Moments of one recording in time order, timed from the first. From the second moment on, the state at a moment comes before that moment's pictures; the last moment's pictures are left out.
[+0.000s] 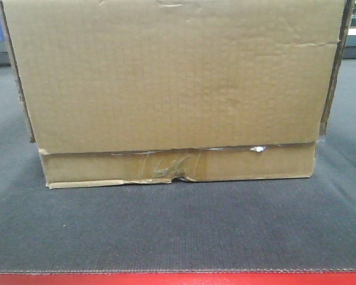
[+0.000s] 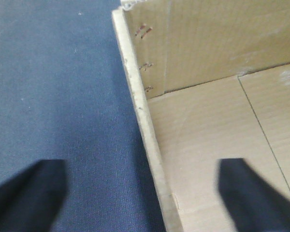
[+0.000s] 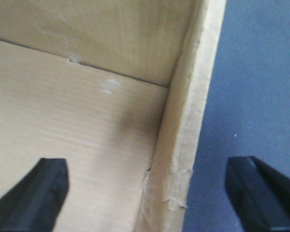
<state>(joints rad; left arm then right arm) -0.28 1.74 -1.80 0.23 0.96 -0.19 0.34 1.78 -1.79 0.06 0.95 -0.06</state>
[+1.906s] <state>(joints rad) 0.10 0.34 -0.51 0.17 0.23 -0.16 0.13 0.48 -0.56 0.07 0.24 -0.03</state>
